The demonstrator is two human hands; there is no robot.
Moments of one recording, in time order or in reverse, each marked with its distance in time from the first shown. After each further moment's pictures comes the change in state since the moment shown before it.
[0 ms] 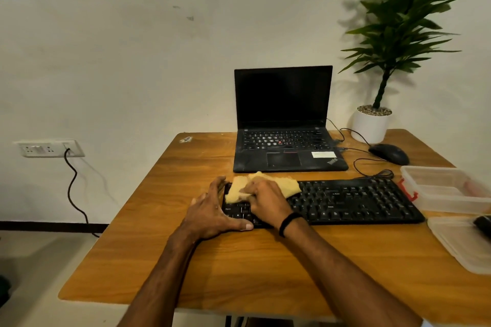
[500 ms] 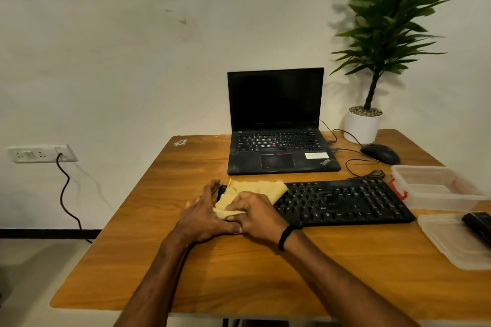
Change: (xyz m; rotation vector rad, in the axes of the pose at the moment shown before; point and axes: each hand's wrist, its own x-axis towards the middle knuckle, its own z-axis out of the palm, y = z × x) left_hand 0.002 -0.005 0.003 0.007 -0.003 0.010; right_hand -0.025 -0.011 -0.002 0.218 -0.140 -0.020
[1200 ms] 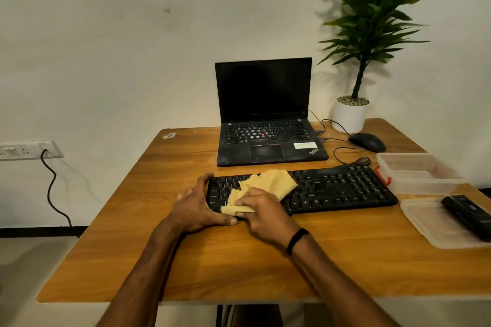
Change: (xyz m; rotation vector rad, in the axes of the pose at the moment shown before) left_hand 0.006 0.000 0.002 0.025 -0.055 -0.016; right_hand -0.045 -0.003 -0.025 -0.109 0.020 0.095
